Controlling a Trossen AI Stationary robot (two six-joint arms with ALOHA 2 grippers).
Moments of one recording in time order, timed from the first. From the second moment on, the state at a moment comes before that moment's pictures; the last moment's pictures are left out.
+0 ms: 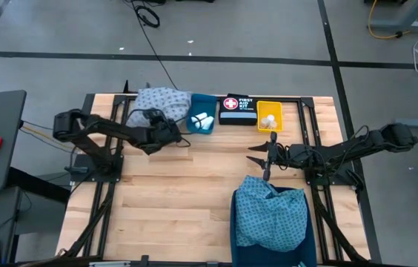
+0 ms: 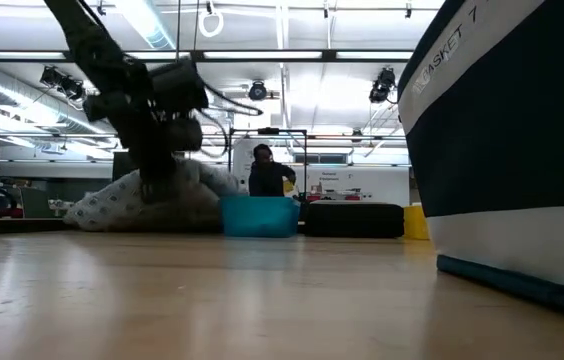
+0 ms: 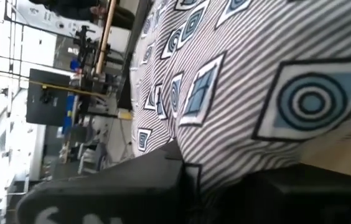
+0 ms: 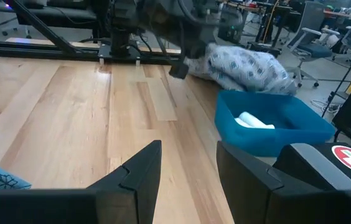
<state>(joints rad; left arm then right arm) 0.22 1.50 0.60 -0.07 -1.21 0.23 0.13 0.96 0.22 0.53 0.35 -0.07</state>
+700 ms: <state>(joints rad) 0.01 1.40 0.95 -0.73 -1.26 -0.14 0.13 0.96 0.22 0.57 0.29 -0.04</state>
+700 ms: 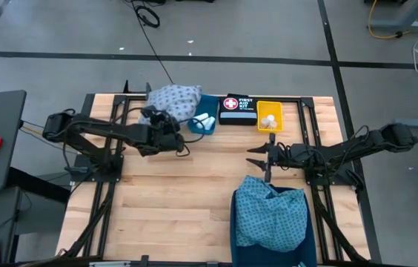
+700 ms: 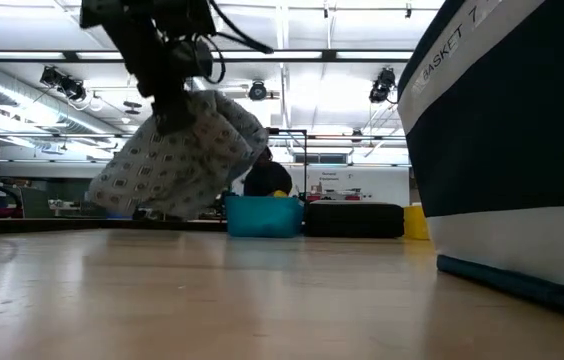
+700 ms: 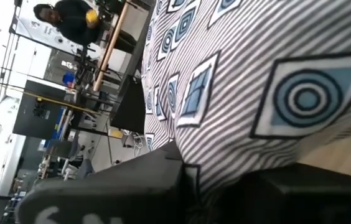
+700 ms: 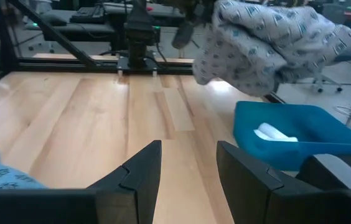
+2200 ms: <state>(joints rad) -0.51 1.51 1.29 -0.03 -1.21 0.60 0.28 0.20 0.22 -0.14 0.24 -0.06</state>
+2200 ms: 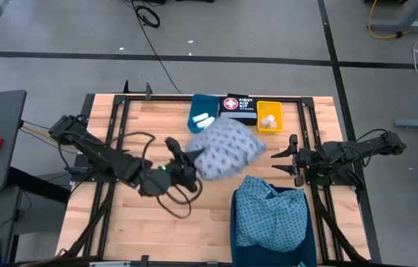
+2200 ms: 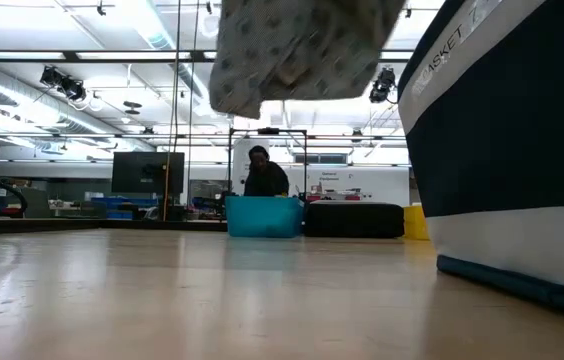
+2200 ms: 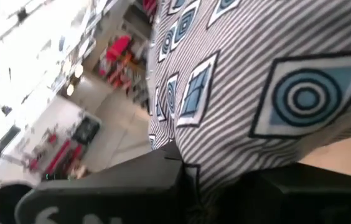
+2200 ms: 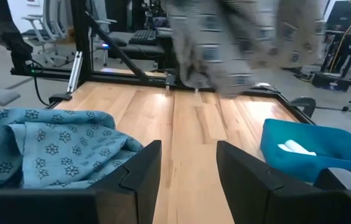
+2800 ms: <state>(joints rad) -0.61 1.94 1.72 0.15 -0.94 0.81 0.28 0.07 0.22 -0.22 0.28 -0.06</state>
